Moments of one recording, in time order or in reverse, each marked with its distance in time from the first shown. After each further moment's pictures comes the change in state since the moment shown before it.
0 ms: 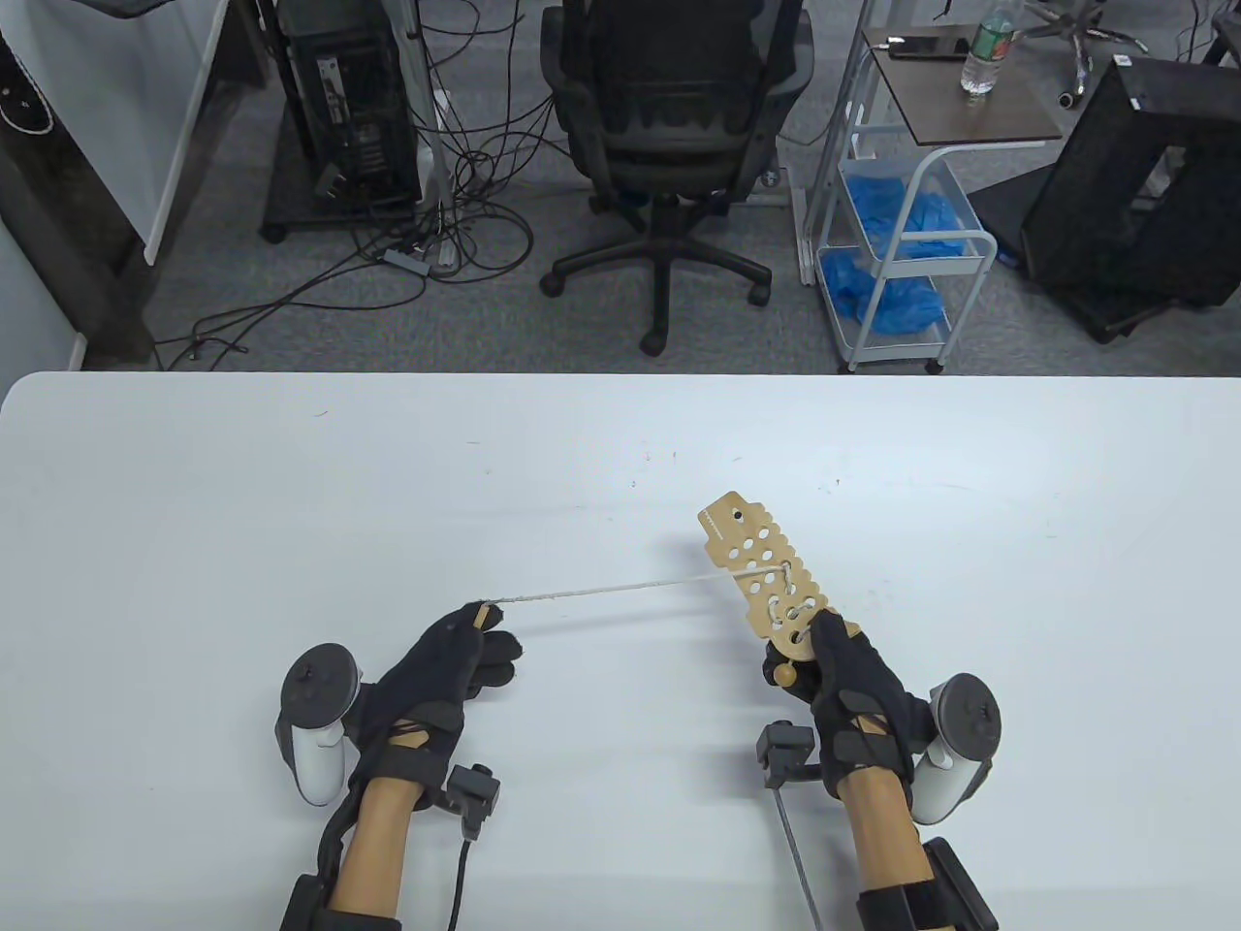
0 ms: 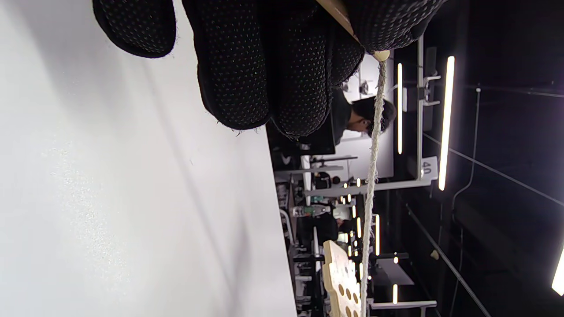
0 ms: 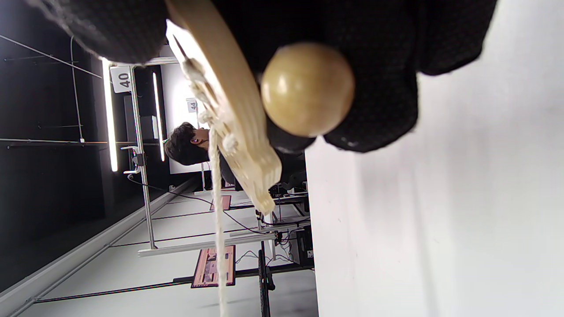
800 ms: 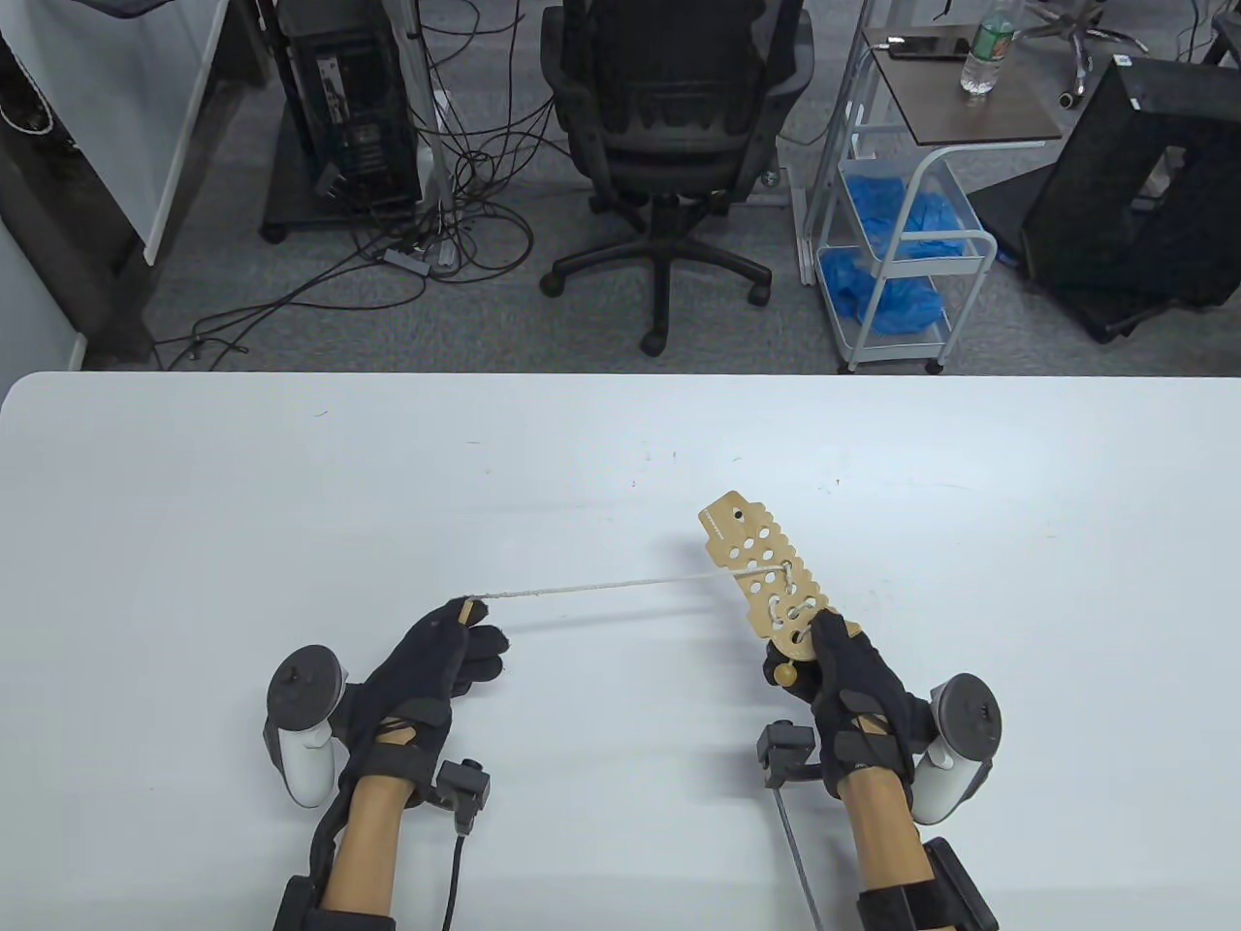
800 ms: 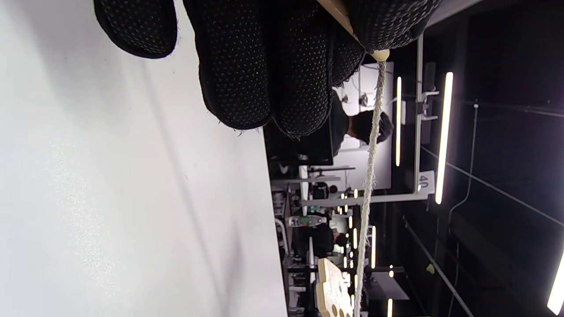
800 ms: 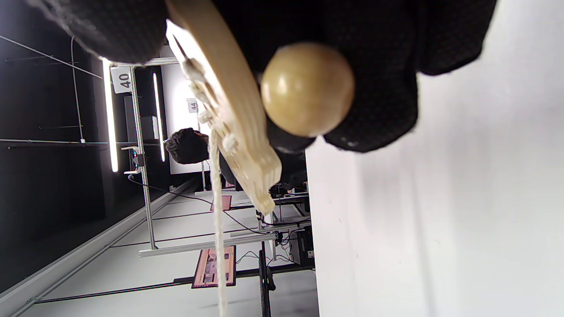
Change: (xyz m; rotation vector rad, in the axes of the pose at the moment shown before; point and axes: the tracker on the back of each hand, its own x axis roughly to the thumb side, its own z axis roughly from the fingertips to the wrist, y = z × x) left_hand -0.003 0.010 0.000 0.032 0.003 0.037; right_hand 0.001 0.000 0.001 -0.001 -0.001 -0.002
